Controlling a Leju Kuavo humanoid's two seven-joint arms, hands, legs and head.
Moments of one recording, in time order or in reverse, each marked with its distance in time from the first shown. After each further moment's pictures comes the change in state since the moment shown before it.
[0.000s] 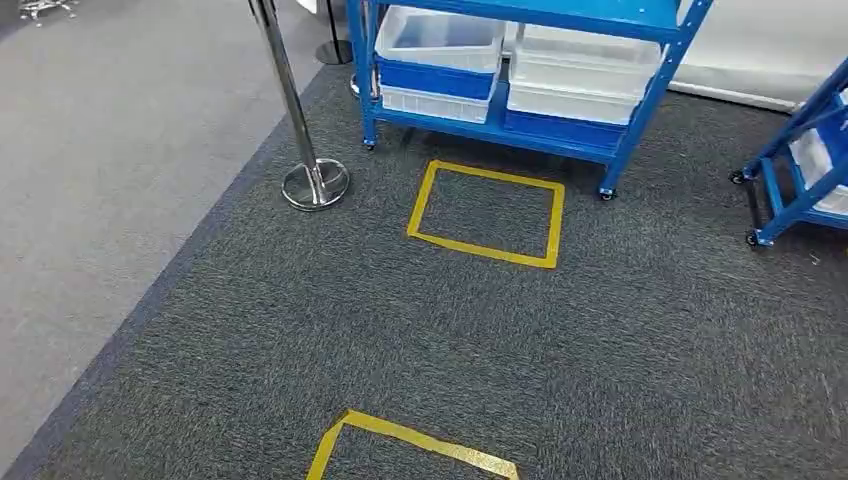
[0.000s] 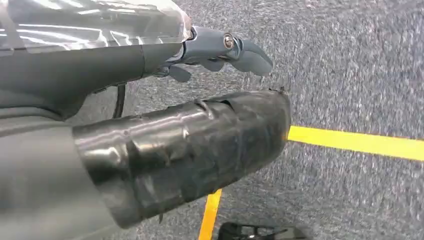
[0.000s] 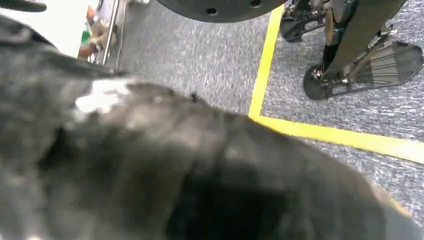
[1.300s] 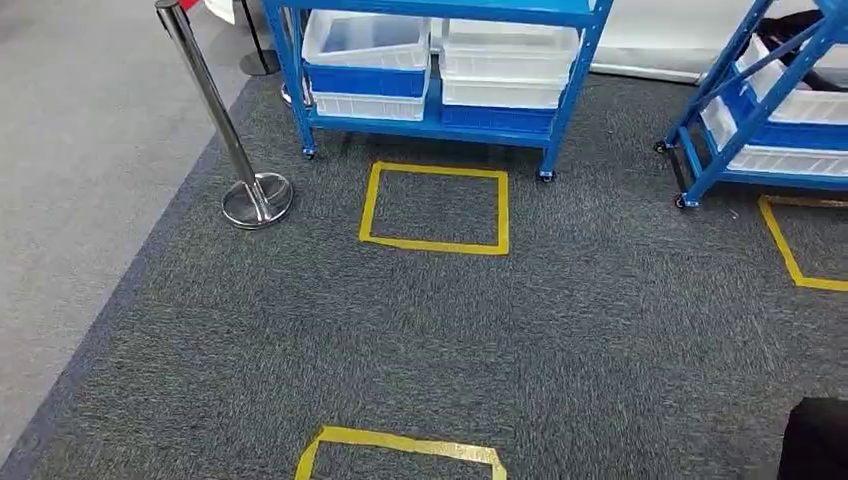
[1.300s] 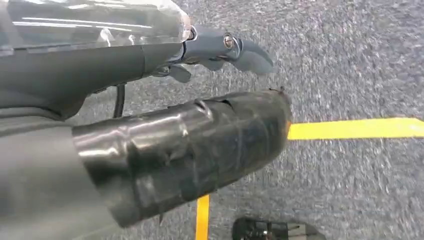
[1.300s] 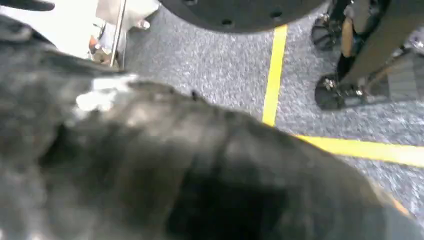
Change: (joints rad) left arm -0.004 0.007 0.002 0.000 -0.013 -0.074 -0.010; right arm -0.002 0.010 0.018 0.004 0.056 0.016 0.021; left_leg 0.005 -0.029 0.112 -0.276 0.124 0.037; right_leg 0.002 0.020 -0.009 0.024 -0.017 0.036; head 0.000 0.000
